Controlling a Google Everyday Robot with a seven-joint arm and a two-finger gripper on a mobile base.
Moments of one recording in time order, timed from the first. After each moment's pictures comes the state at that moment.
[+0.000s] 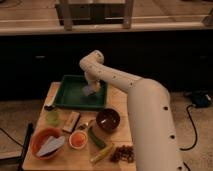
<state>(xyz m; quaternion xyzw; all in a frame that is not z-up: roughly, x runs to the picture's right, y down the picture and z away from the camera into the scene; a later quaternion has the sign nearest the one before) -0.072 -0.019 0.935 -0.20 -0.11 -0.30 0.93</state>
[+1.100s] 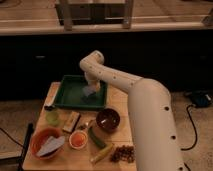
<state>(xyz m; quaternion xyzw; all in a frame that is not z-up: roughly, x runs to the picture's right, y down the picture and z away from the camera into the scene) -0.073 -0.018 0.934 -0.19 -0.11 -0.31 0.92</state>
